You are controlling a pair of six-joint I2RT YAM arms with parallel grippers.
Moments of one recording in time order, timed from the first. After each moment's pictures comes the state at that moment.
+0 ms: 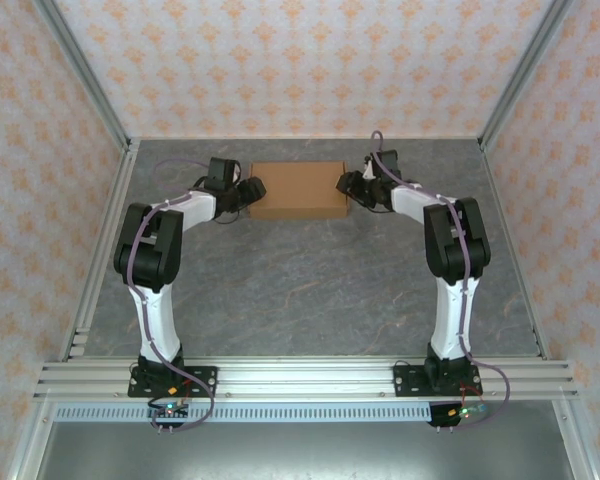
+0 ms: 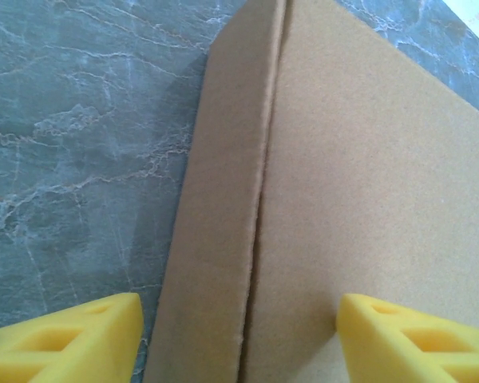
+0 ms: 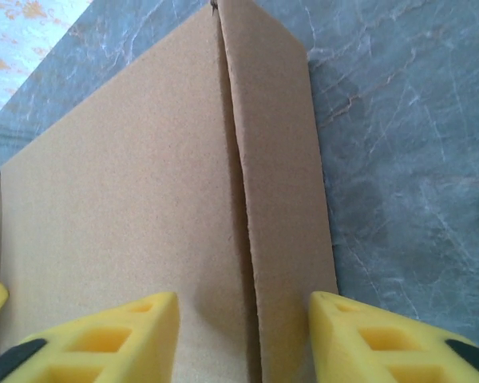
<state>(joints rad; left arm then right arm) -0.15 2.03 1.30 -0.08 0.21 -0.65 0.23 2.09 1.42 -0.11 -0.39 0.66</state>
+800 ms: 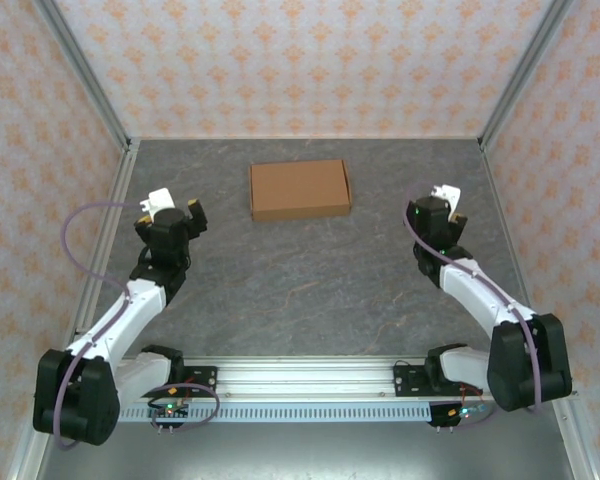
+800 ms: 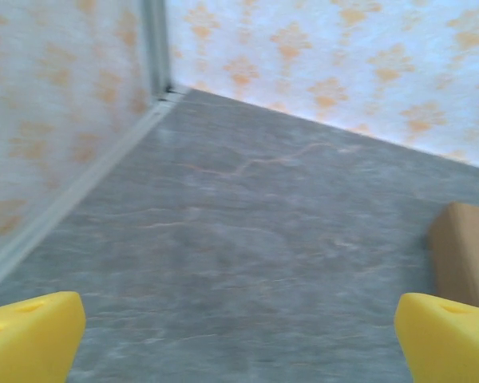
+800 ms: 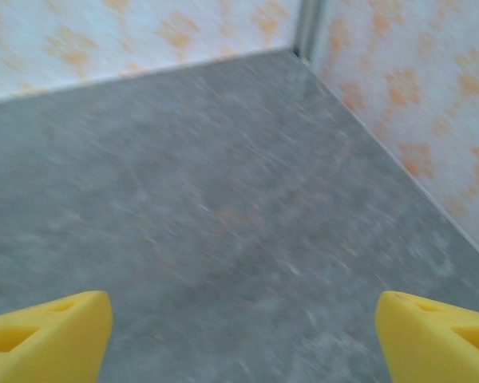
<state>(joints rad) -0.13 1.05 0.54 0.11 -0.53 -0.26 0.20 1.21 0.62 0.04 0.56 0.24</state>
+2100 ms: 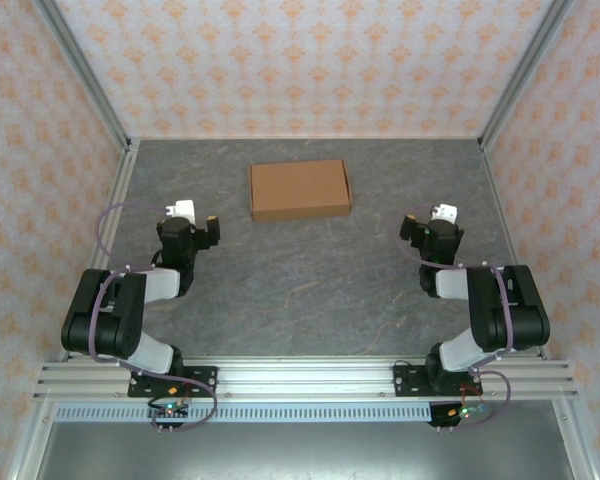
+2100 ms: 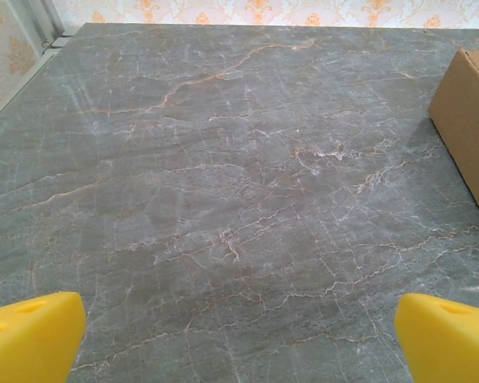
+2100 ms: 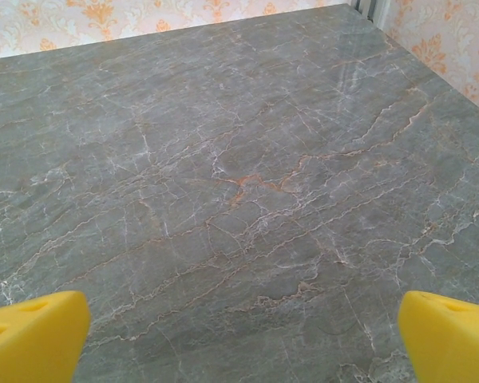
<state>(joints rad) -0.03 1.49 0.43 0.62 -0.20 -0.07 0.03 1.52 0.41 0.69 0.23 0.16</state>
